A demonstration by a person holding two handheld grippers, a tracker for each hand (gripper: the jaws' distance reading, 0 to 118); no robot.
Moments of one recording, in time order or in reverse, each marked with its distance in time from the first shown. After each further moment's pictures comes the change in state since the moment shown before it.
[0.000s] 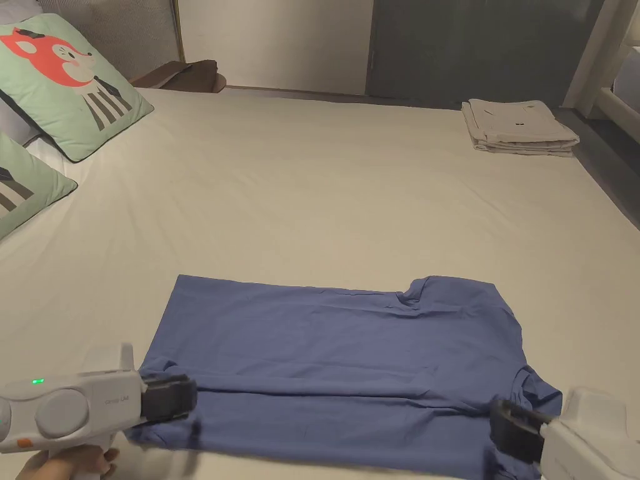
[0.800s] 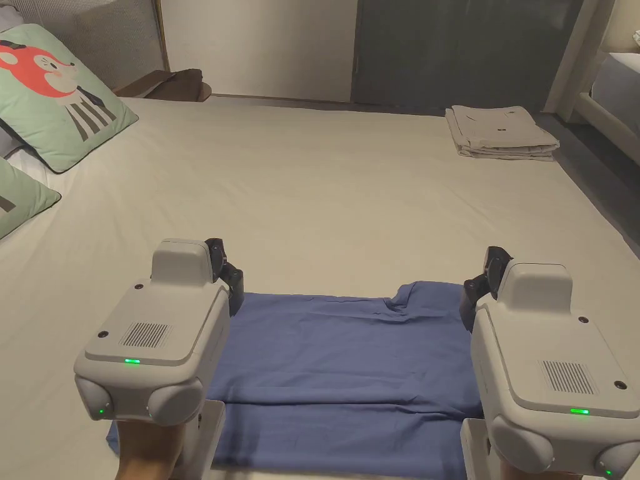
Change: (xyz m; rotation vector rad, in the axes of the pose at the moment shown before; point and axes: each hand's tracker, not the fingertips) left arm 0.125 0.041 0.048 0.706 0.021 -0.264; right arm -0.094 0.075 0.045 0.567 -0.014 0.176
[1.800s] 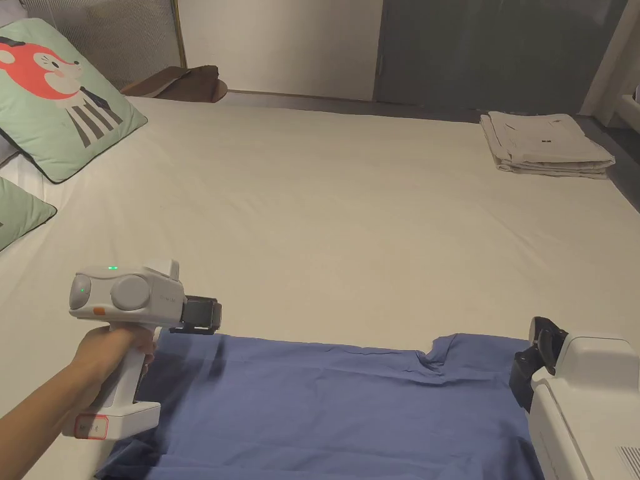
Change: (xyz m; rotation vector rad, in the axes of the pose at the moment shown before) left arm -0.123 -0.060 -0.266 -0.799 -0.025 0.111; right arm 0.008 -0.038 -0.106 -0.167 0.022 0.018
